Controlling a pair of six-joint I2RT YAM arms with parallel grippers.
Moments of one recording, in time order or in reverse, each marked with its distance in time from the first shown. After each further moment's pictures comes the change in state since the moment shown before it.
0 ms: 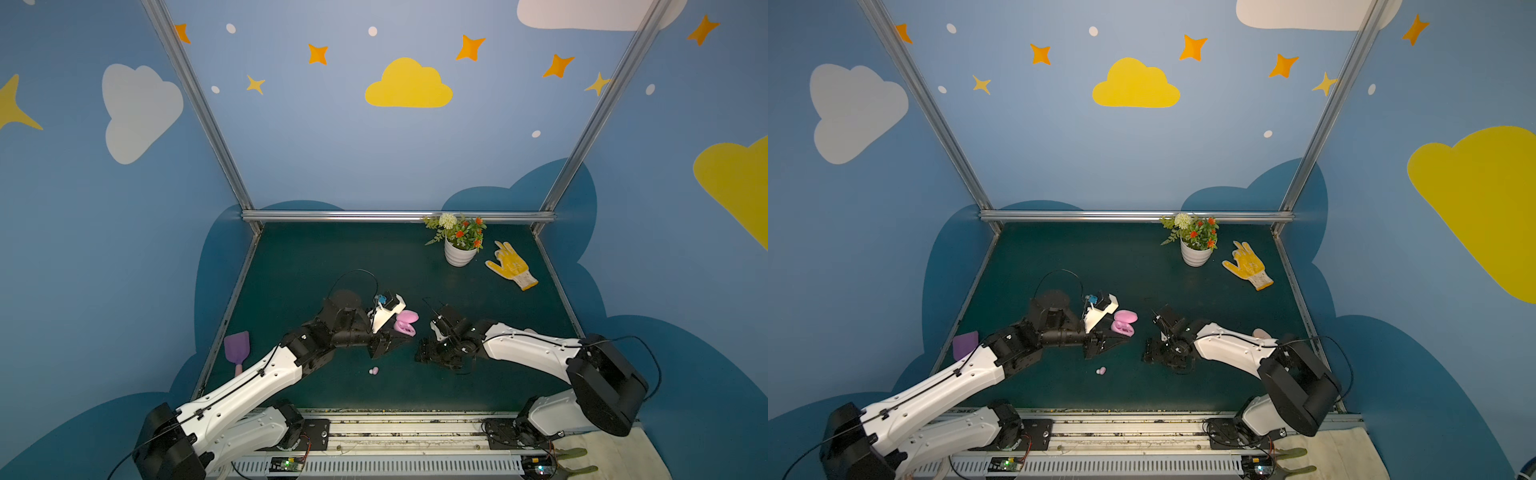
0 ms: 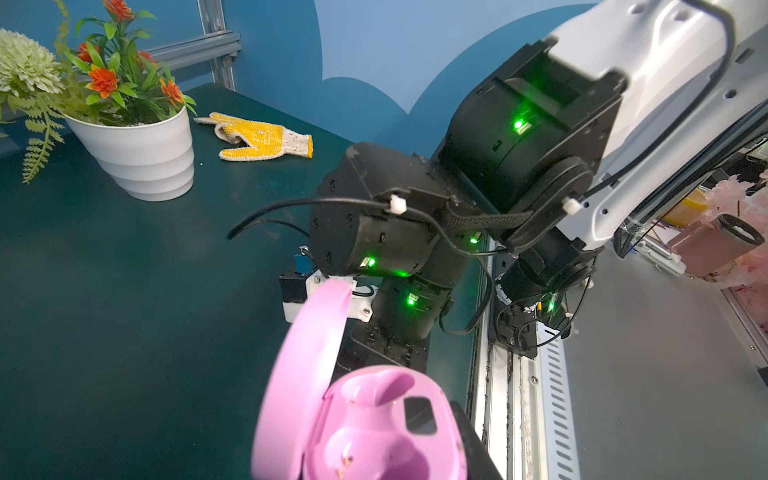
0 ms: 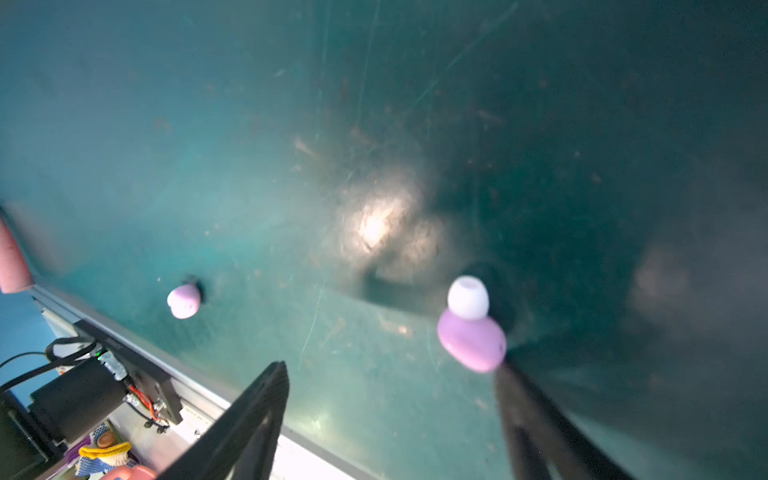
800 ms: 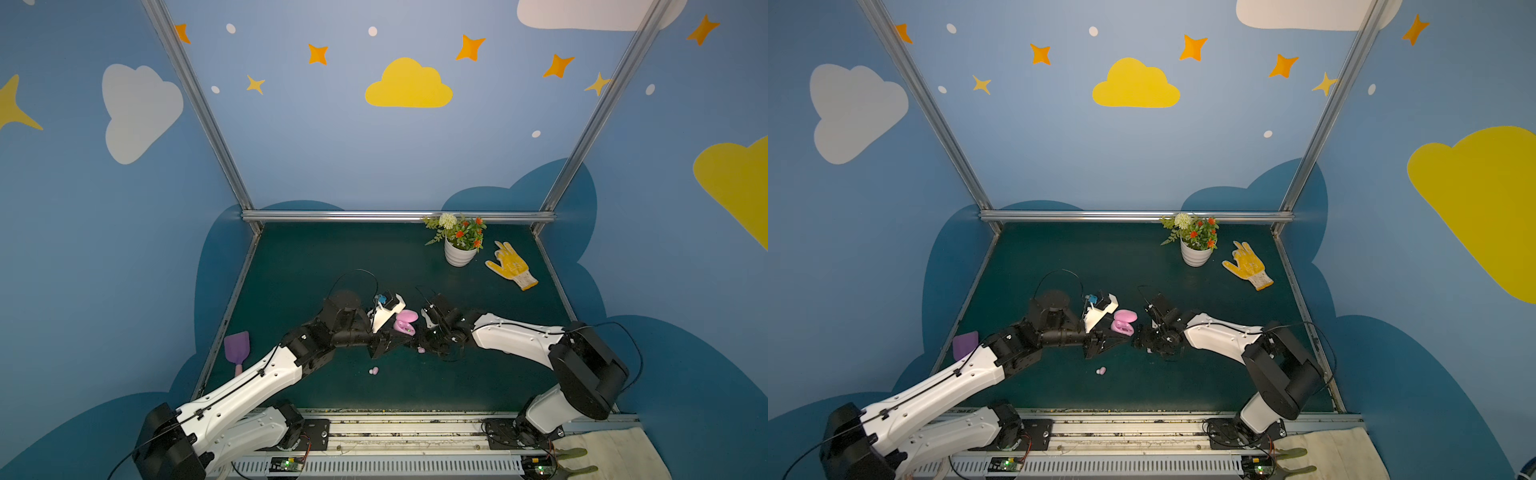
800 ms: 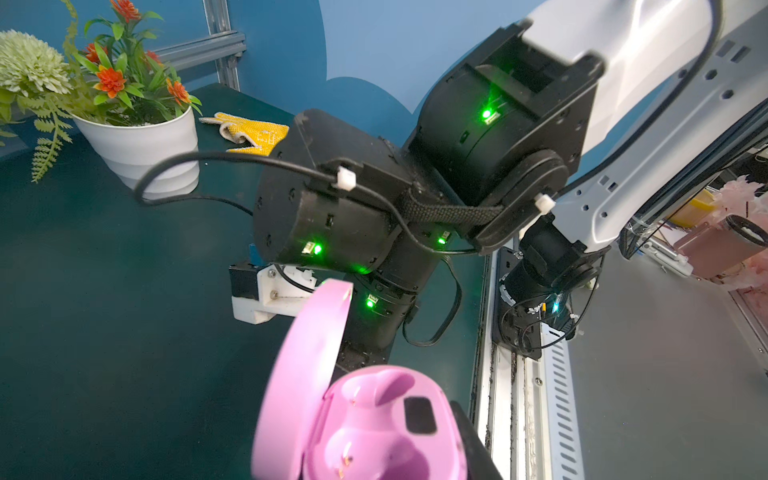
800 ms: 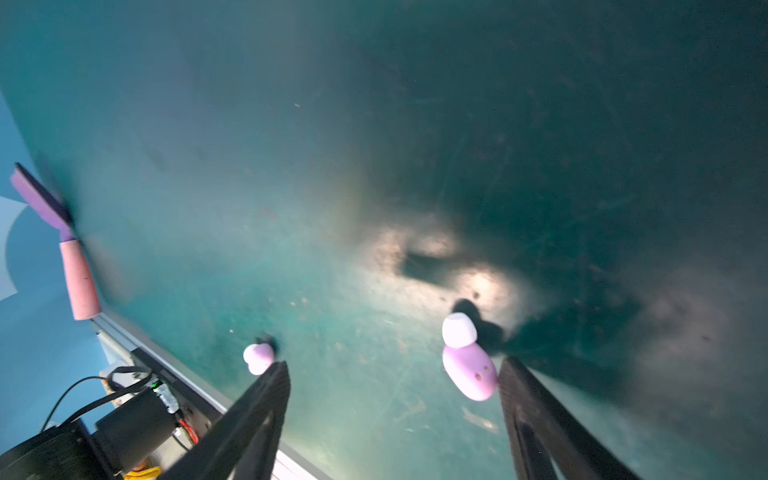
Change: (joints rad) left arm 0.000 0.000 0.000 0.000 -0.011 0.000; right arm -0.014 0.092 0.110 0.102 0.004 0.009
